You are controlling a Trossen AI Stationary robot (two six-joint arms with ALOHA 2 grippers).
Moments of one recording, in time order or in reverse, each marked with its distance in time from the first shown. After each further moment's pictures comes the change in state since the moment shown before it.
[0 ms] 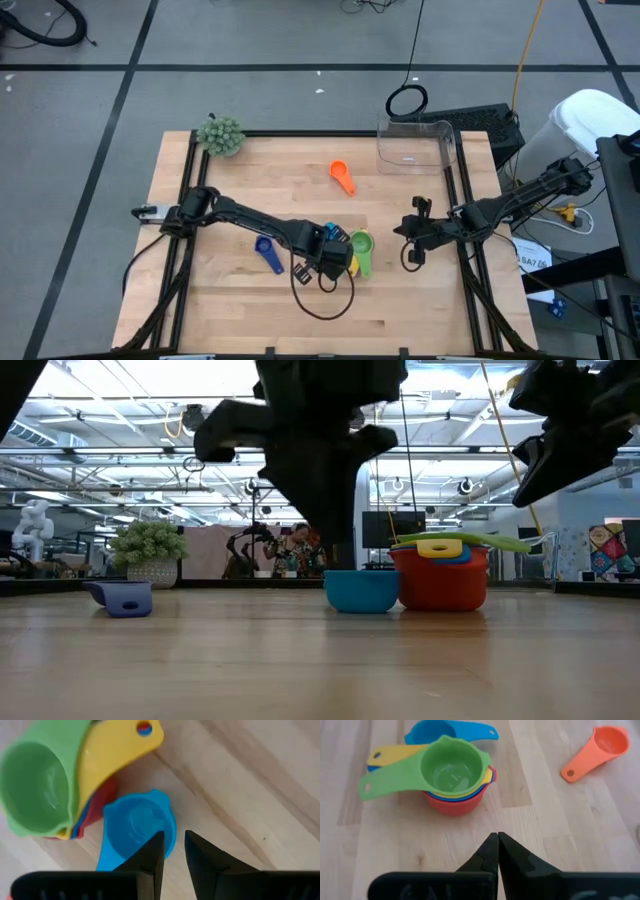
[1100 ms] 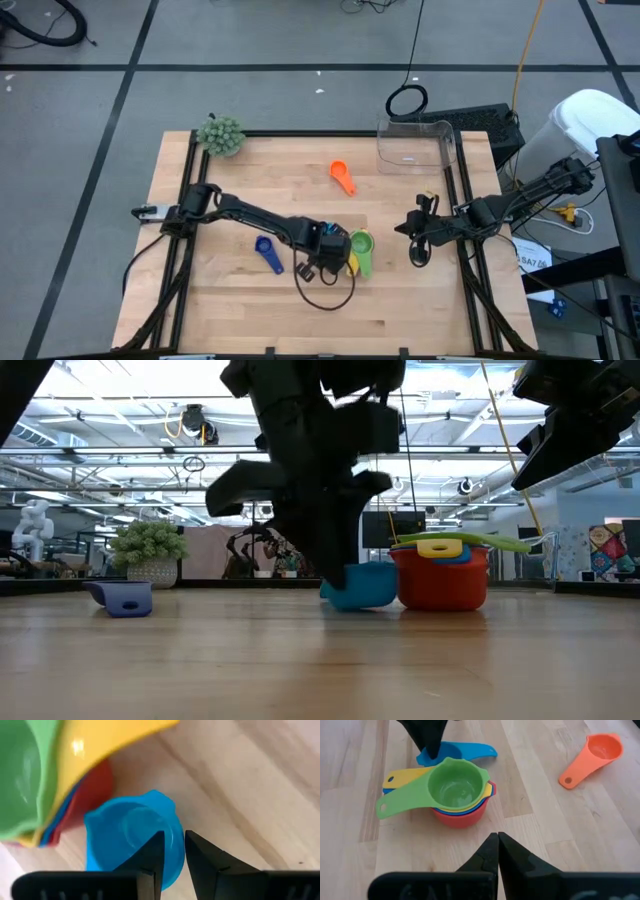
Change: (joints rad) left arm 0.048 0.000 -0.166 0.230 0.056 -0.040; right arm 0.000 -0.079 0.000 -0.001 -0.004 0.049
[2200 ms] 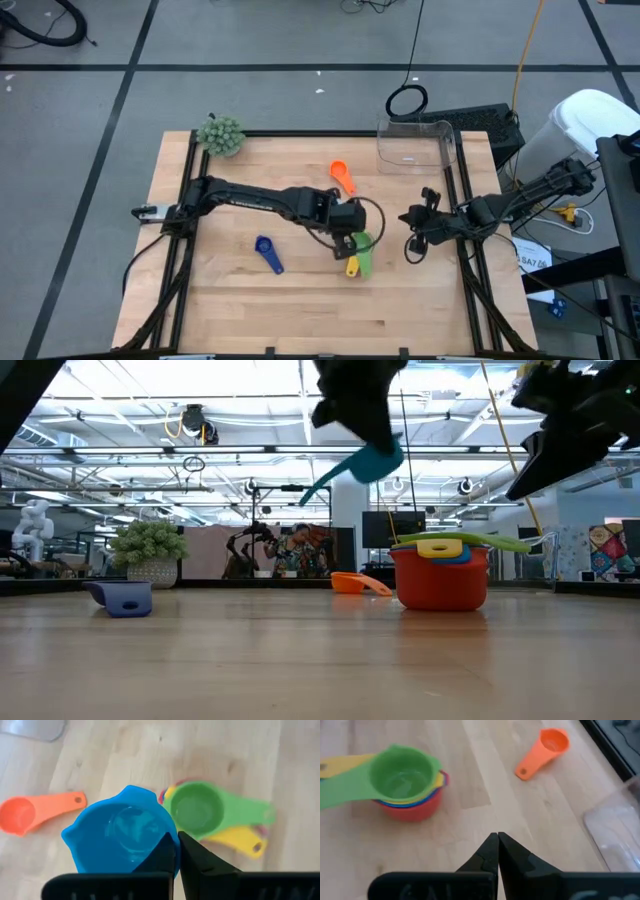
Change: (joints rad) left arm 0.069 -0.001 0.479 -0.337 -0.178 -0.867; right arm -0.028 -0.001 0.000 -0.101 0.140 -0.009
